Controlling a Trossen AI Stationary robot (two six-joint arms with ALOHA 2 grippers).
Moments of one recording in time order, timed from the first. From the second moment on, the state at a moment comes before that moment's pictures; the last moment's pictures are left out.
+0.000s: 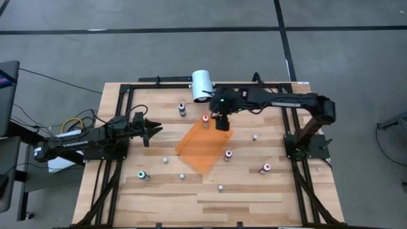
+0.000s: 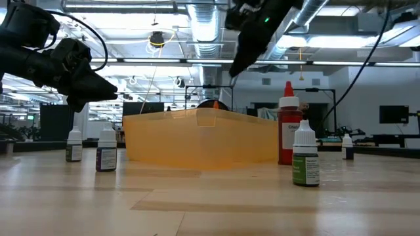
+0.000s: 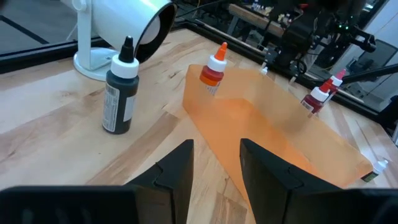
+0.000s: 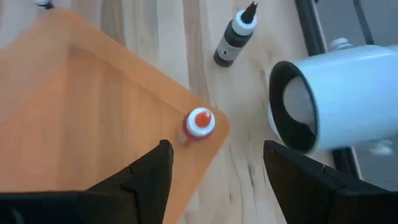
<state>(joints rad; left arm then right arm) 0.29 0.24 0.02 0.01 -0.01 -0.36 -0.21 1.64 1.42 -0.70 0.05 -0.27</state>
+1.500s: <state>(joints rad) 0.29 0.25 0.05 0.32 0.06 -0.38 -0.29 0.67 0.71 -0.42 -0.13 0.03</state>
